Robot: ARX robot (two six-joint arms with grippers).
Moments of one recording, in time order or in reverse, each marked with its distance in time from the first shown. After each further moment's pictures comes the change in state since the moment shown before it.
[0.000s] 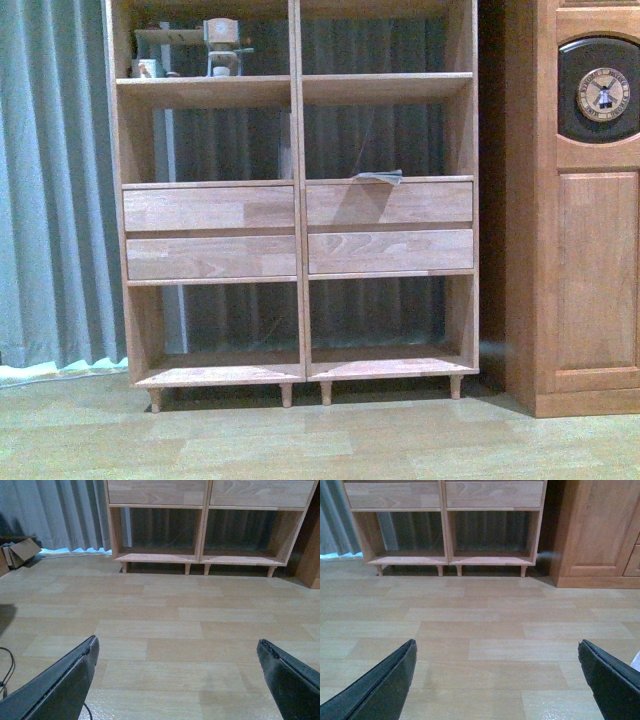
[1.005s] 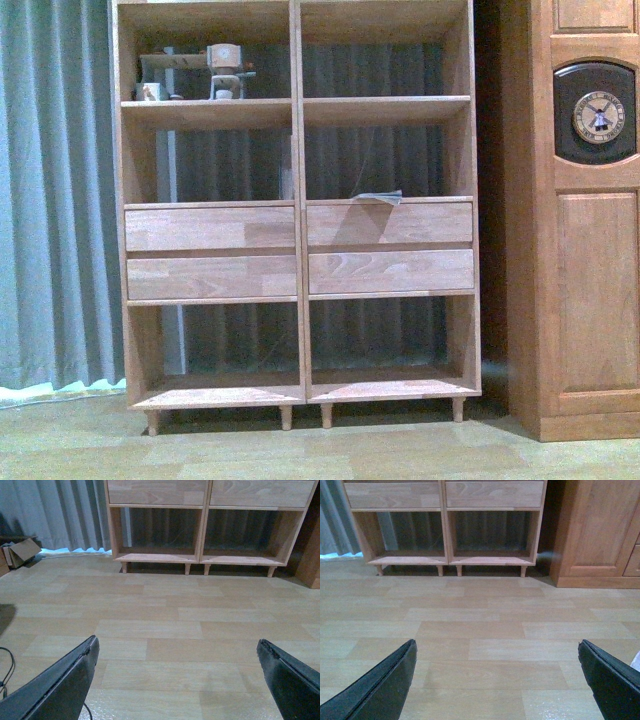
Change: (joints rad) left arm 0.000 0.000 0.000 0.000 0.000 0.000; right arm 0.000 0.000 0.000 0.000 0.000 0.000
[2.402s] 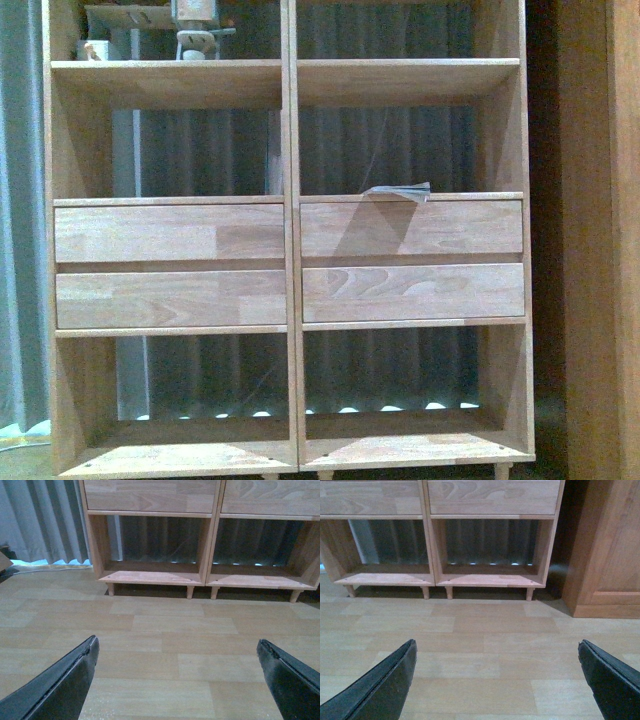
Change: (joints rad) left arm 0.000 0.000 0.000 0.000 0.000 0.000; right arm 0.000 0.000 0.000 0.000 0.000 0.000
